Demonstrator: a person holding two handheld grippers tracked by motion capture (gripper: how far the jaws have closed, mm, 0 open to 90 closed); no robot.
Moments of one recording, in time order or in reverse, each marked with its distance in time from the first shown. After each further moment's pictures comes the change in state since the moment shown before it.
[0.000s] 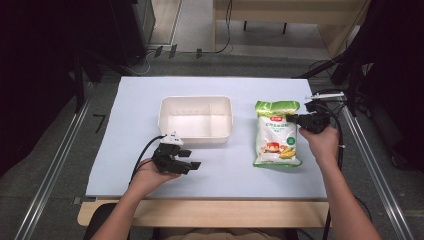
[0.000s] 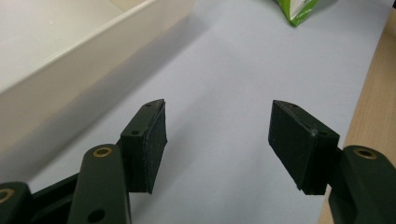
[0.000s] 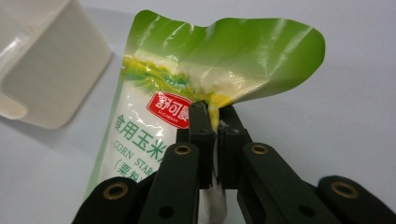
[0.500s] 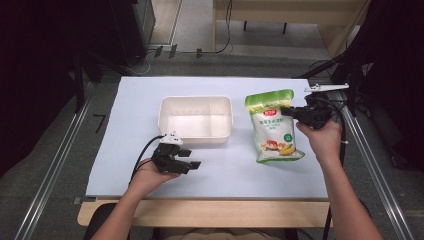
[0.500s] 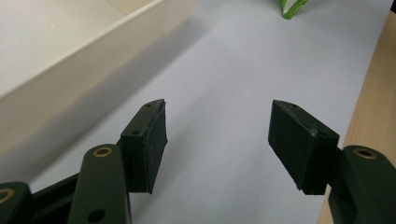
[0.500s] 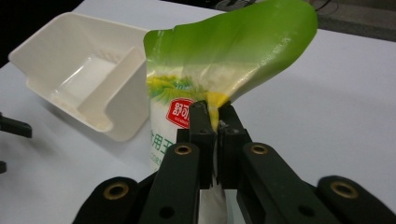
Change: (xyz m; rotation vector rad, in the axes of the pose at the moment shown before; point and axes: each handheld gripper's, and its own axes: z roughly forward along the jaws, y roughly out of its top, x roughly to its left) left arm 0.000 0.000 -0.001 -0.002 0.002 0.003; right arm 0.042 0.023 -0.036 -0.081 0.097 -0.095
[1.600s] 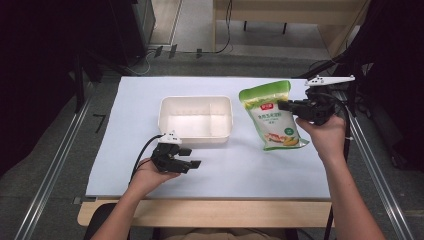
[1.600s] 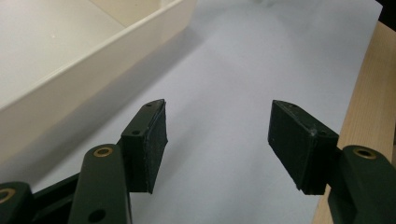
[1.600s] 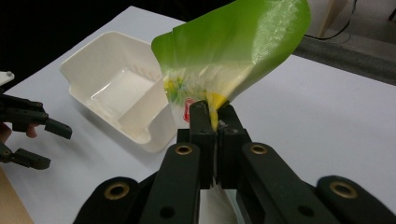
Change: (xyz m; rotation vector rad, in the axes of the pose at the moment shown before) left arm 0.000 0.001 -0.003 -0.038 -0.016 -0.006; right arm 0.033 0.023 -0.027 -0.046 0.046 -0.093
